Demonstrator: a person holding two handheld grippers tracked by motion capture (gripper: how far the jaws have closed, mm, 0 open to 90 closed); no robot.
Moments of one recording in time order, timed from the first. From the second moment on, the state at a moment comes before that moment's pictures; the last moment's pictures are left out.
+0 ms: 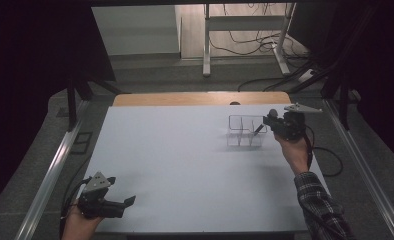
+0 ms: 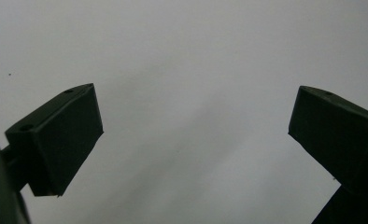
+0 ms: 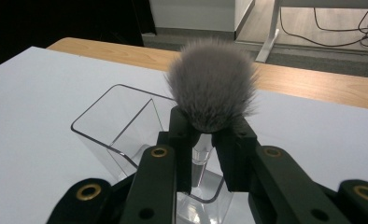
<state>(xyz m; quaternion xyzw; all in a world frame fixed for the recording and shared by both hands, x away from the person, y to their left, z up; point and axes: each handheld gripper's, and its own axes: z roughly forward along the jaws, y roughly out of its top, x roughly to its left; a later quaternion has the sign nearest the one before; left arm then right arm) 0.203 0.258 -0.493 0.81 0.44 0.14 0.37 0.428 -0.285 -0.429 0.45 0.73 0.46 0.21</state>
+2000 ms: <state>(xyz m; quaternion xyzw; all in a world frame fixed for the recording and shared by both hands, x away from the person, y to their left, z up) 0.203 0.257 -0.493 0.81 0.43 0.14 0.37 0.436 -0.270 -0.442 0.43 0.79 0.39 0.19</state>
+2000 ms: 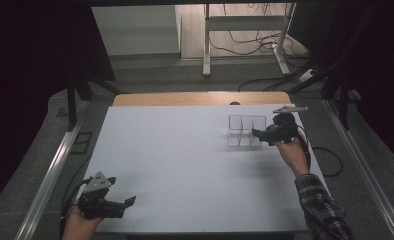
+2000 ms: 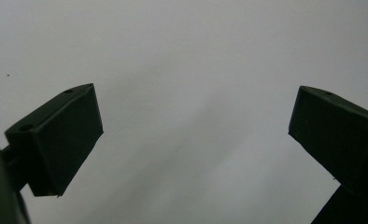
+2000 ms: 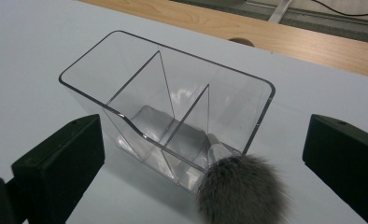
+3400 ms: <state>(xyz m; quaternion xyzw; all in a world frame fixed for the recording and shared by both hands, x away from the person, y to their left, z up) 0.203 0.261 -0.491 0.80 0.43 0.14 0.40 0.408 -0.274 -0.434 0.42 0.81 0.38 0.17</state>
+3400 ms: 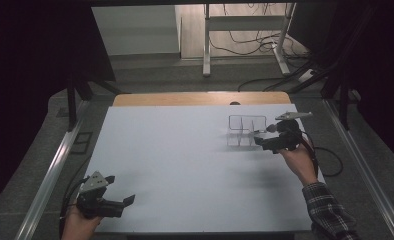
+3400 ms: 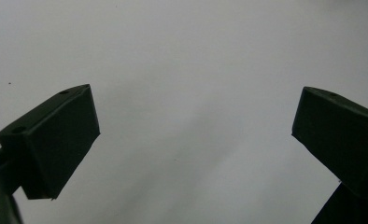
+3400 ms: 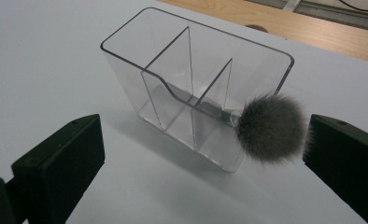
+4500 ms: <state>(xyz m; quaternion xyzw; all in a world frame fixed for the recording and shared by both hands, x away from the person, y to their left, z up) 0.202 0.258 -0.492 0.81 0.43 0.15 0.38 0.380 -0.280 -0.441 0.41 0.81 0.39 0.16</state>
